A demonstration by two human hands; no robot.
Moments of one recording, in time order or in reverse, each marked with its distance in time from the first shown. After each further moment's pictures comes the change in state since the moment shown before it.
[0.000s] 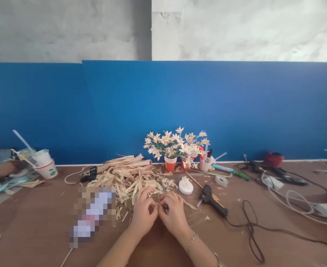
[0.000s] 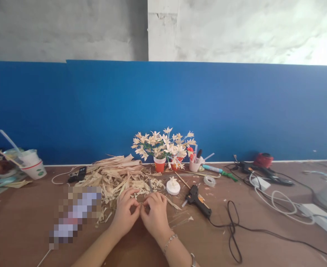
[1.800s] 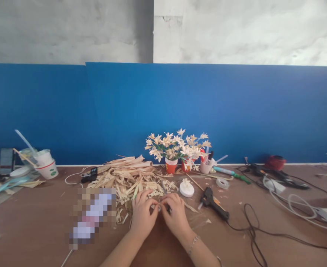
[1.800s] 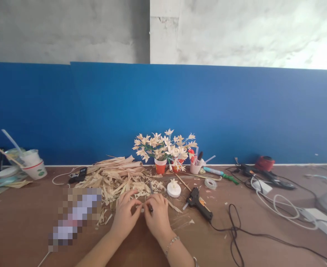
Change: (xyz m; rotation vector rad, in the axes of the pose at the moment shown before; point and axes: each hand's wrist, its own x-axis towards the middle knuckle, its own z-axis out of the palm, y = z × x) left_hand 0.000 0.002 0.001 0.060 0.004 -0.078; right_hand 0.001 0.010 0.000 0.007 -0.005 0.018
